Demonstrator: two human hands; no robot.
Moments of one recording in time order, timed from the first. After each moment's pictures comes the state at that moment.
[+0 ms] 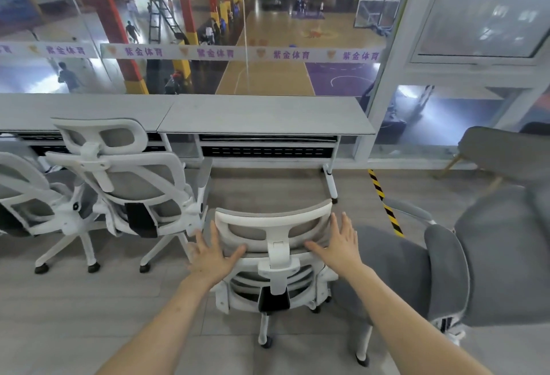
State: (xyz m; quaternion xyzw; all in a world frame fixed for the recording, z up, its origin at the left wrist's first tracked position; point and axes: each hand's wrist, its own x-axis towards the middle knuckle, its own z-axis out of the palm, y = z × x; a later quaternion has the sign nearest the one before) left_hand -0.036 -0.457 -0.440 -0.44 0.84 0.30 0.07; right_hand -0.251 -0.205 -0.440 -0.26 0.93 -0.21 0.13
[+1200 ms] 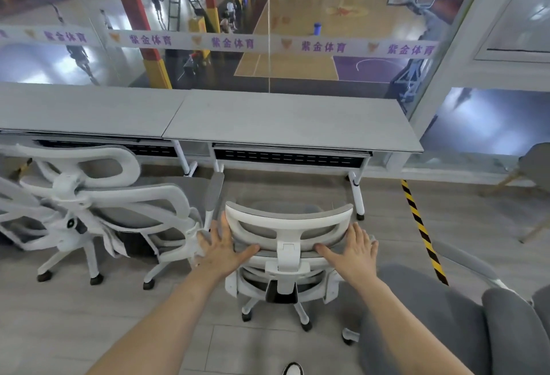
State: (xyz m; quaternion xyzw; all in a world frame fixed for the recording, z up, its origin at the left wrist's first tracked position) left_hand -0.220 -0.638 -0.441 -0.43 0.83 0.35 0.10; right_hand -0.430 -0.383 -0.461 -0.22 0.95 -0.19 0.15
